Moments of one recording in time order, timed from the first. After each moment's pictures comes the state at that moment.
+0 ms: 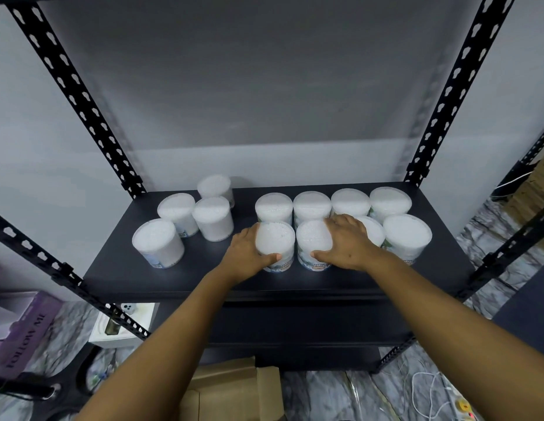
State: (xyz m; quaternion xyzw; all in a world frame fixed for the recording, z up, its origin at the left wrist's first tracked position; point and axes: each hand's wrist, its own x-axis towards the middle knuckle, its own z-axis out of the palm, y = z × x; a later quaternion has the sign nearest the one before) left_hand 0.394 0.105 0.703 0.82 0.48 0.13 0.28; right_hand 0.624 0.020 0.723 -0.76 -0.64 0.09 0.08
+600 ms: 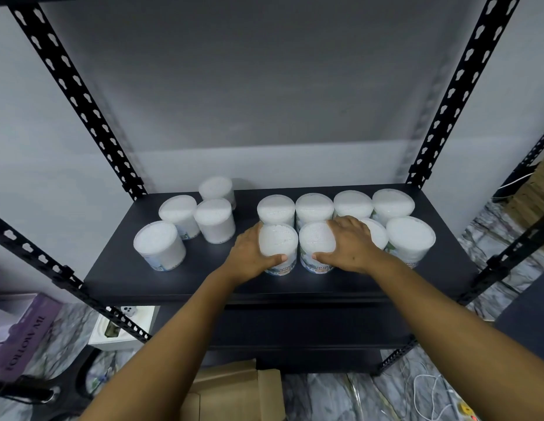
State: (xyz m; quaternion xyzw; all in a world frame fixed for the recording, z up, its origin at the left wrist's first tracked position) left_hand 0.397 0.108 0.705 0.81 0.46 0.17 0.32; right_hand 0.623 0.022 0.721 -0.77 -0.63 0.09 0.08
